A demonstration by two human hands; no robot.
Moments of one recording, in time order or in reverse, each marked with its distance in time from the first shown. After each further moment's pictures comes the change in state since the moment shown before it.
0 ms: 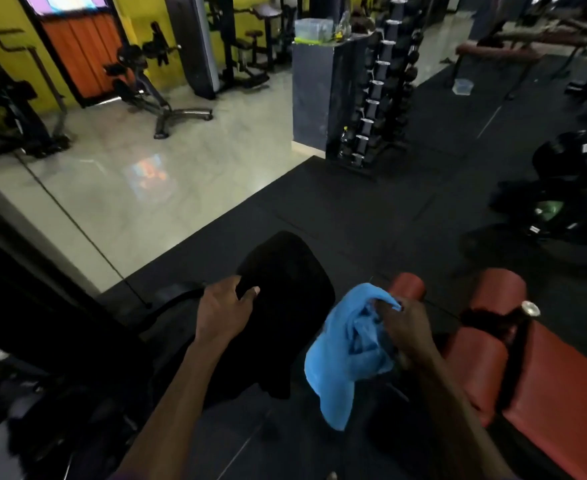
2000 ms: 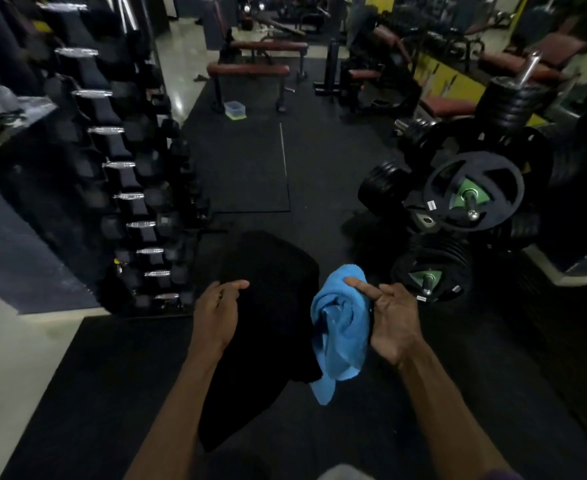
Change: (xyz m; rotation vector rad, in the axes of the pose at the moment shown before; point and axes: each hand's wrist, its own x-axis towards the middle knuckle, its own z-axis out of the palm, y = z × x) left_hand 1.105 0.618 0.641 -0.616 -0.636 0.256; right_hand 1.184 -0.155 -0.232 0.907 0.333 0.211
